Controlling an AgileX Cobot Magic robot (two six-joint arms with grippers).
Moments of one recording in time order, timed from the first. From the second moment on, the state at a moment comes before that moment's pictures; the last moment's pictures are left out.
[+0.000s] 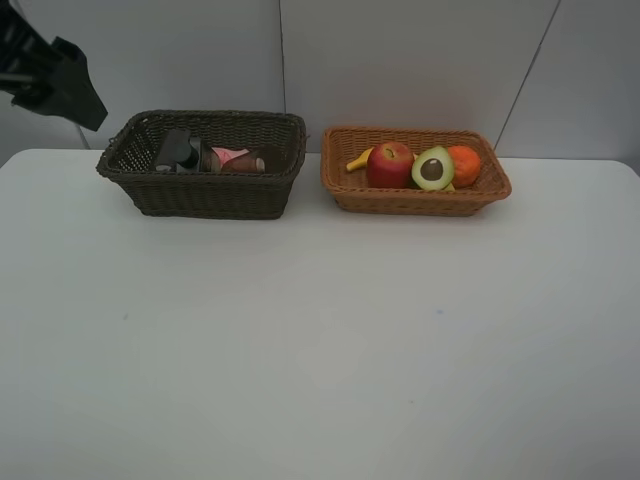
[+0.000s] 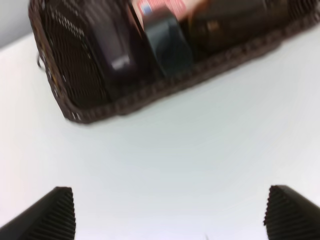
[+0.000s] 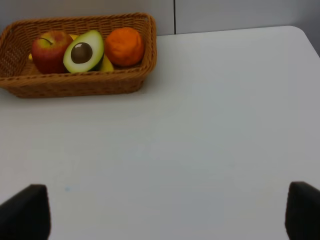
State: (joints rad) left arm -0.34 1.25 -1.10 0.06 0.92 0.06; right arm 0.02 0.00 -0.52 -0.08 1.05 0.06
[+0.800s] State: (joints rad) left arm -0.34 0.53 -0.57 -0.02 0.95 -0.02; right arm 0.02 0.00 -0.52 -0.08 1.05 0.06
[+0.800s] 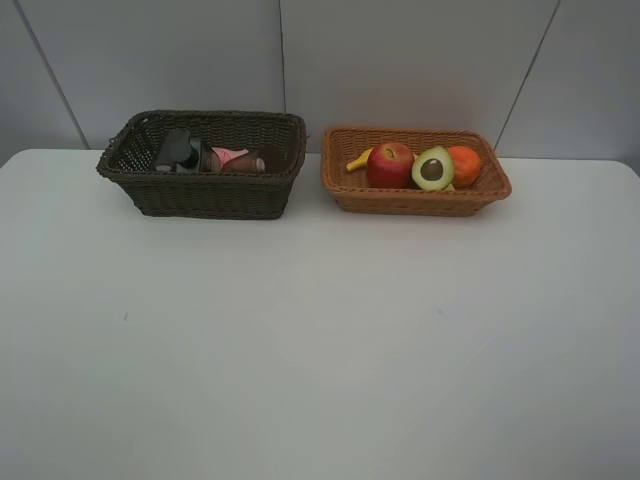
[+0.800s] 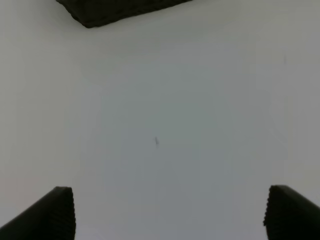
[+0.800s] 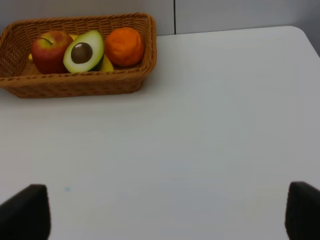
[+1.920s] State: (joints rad) left arm -0.34 0.00 -0.42 -0.04 1.07 0.00; right arm 0.02 0.00 -0.52 -0.08 1.05 0.06
